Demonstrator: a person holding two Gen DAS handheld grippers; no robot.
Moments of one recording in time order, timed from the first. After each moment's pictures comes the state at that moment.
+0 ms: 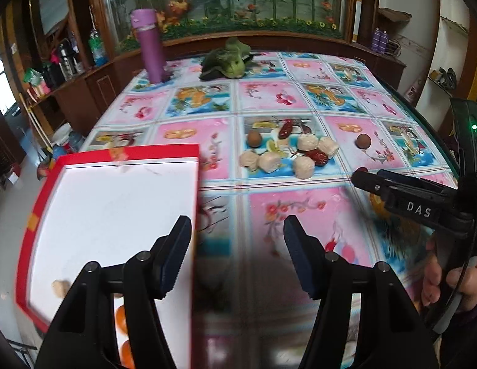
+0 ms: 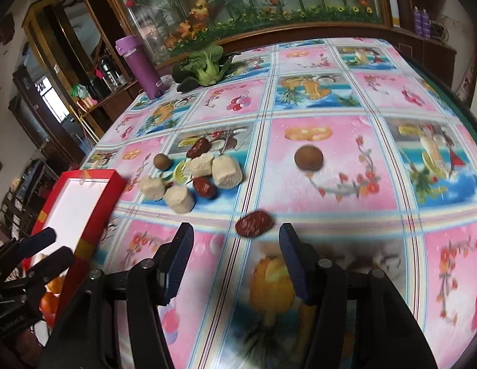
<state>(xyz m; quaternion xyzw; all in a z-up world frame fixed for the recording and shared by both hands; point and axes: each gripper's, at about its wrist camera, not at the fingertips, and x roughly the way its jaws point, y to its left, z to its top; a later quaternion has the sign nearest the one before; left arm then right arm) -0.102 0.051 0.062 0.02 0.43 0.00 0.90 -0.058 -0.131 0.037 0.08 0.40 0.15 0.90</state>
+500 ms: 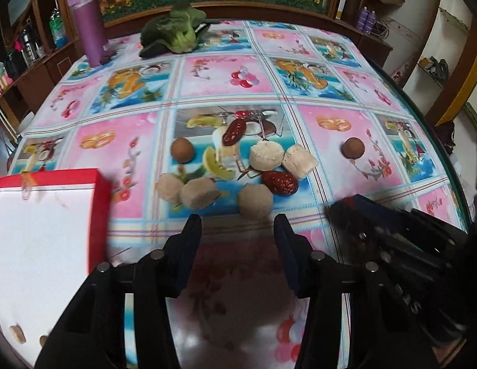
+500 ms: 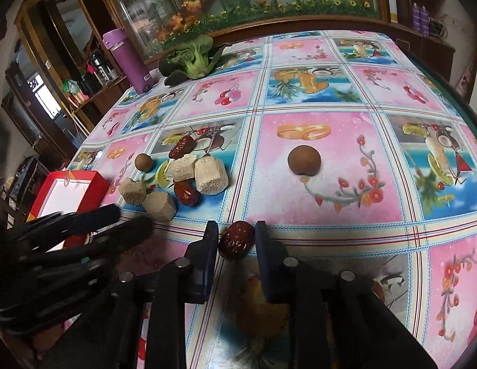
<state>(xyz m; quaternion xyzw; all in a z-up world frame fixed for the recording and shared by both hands) -0.016 0.002 0.024 0.00 0.49 -0.06 0.87 -0.047 -0.136 0.027 0.08 0.42 0.13 0.89</state>
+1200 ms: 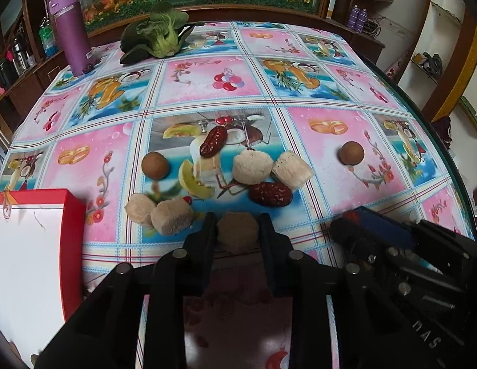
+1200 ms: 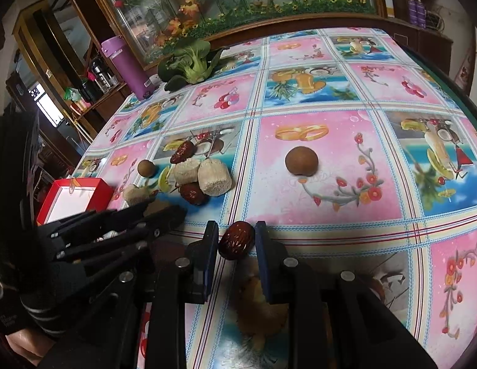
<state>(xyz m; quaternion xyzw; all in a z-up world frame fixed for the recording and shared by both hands) -0.005 -0.008 0.015 0.01 0.48 -0.08 0.88 -0.047 -0.140 0.031 0.10 0.41 0.14 0.89</state>
